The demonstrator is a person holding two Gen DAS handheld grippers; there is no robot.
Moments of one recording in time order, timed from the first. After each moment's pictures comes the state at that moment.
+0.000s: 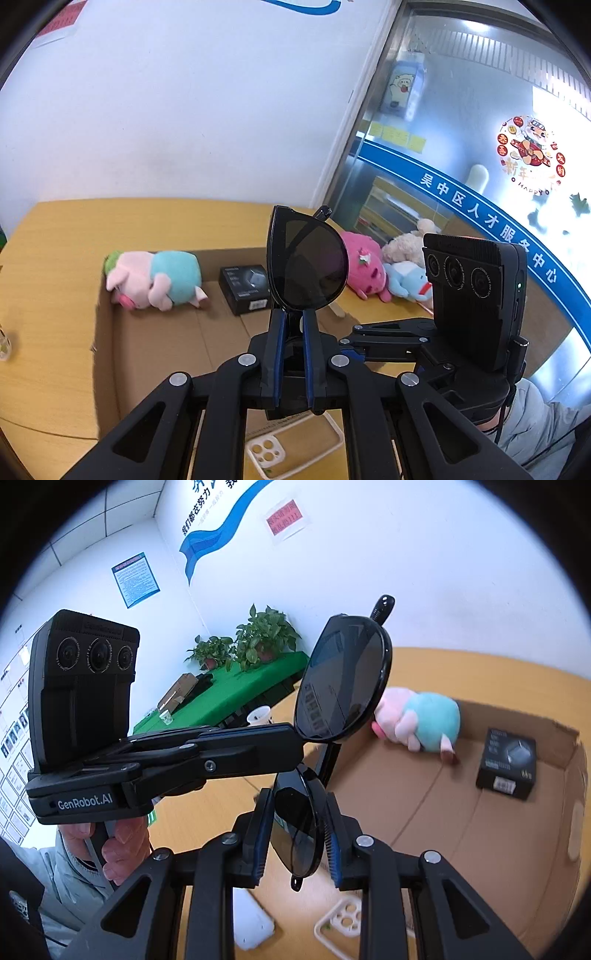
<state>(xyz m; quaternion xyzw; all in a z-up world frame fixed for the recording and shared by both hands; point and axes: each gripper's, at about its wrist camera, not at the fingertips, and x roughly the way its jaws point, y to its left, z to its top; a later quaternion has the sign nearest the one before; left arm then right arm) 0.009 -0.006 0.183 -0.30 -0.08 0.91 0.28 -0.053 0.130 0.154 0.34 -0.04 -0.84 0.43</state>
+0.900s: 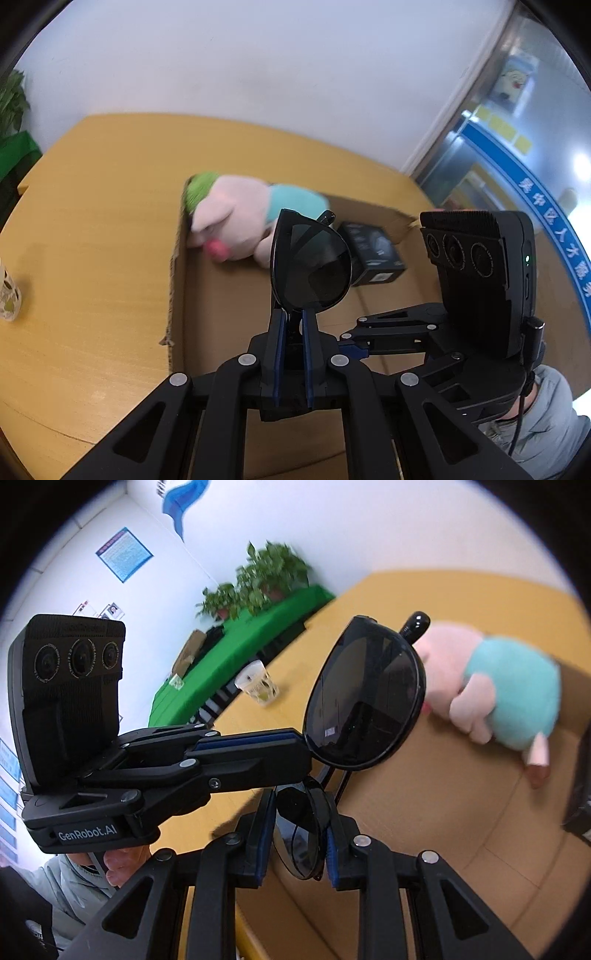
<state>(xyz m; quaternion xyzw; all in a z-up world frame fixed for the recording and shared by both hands) -0.118 -0.094 0.075 -0.44 -0.12 0.87 0.16 -0.200 0.026 0.048 0.49 -0.05 -0.72 0.49</state>
